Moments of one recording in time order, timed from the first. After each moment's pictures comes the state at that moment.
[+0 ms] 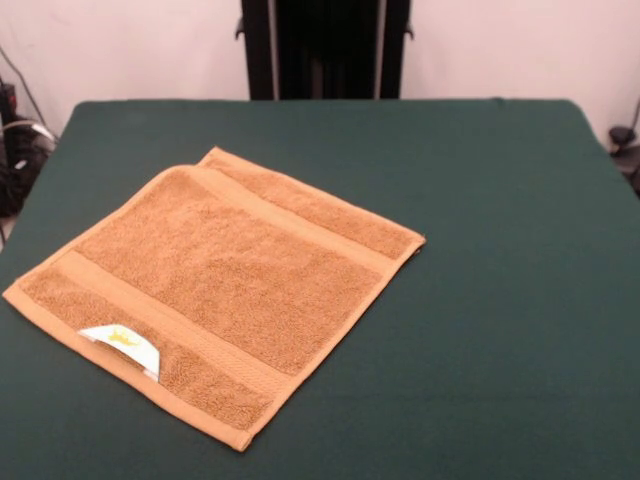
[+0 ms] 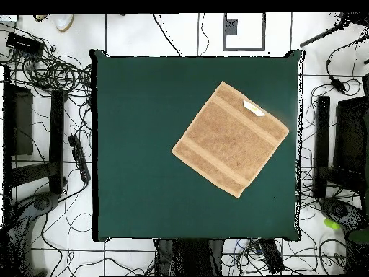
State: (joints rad) arm -1.30 -0.98 0.65 1.34 -0.28 1.02 1.18
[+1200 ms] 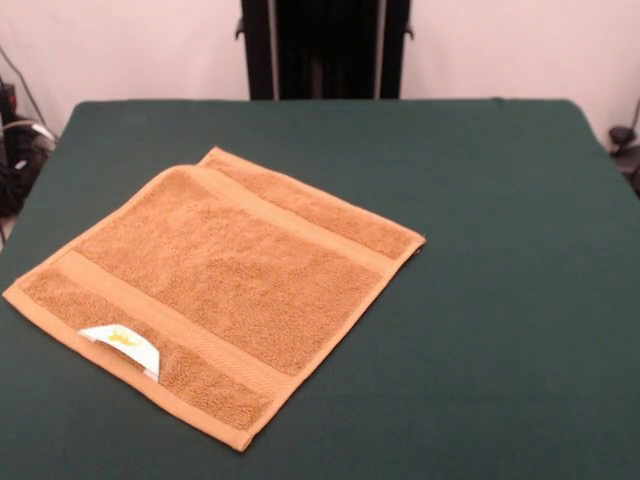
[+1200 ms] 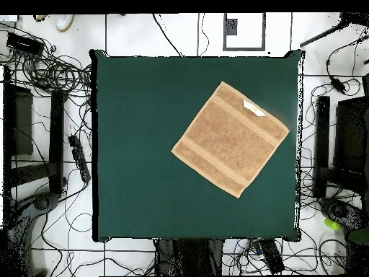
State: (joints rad) arm -1.30 -0.94 0.70 1.40 -0.31 0.78 1.16
